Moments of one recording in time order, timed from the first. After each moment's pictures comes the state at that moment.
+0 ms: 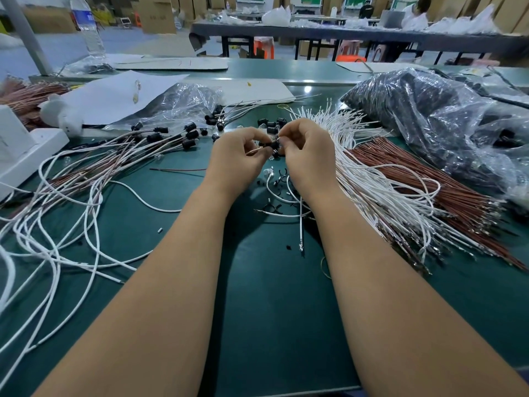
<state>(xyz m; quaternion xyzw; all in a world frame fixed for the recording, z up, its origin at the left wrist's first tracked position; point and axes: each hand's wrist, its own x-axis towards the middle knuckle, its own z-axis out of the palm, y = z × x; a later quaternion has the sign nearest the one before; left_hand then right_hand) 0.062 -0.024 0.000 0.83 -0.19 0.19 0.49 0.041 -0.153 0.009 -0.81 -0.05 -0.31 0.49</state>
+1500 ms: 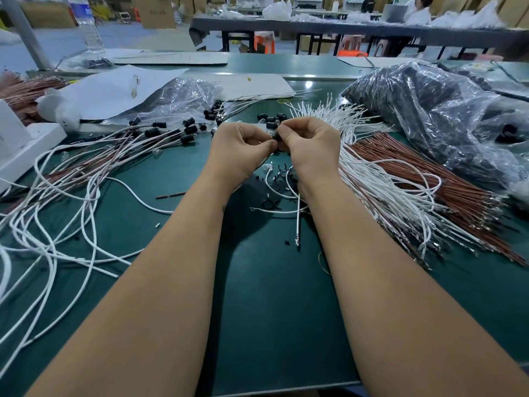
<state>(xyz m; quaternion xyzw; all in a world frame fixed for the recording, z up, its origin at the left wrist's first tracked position) 0.054 -0.029 0.007 0.78 -0.17 0.13 0.58 0.045 -0.147 0.008 -0.67 0.03 -0.25 0.69</state>
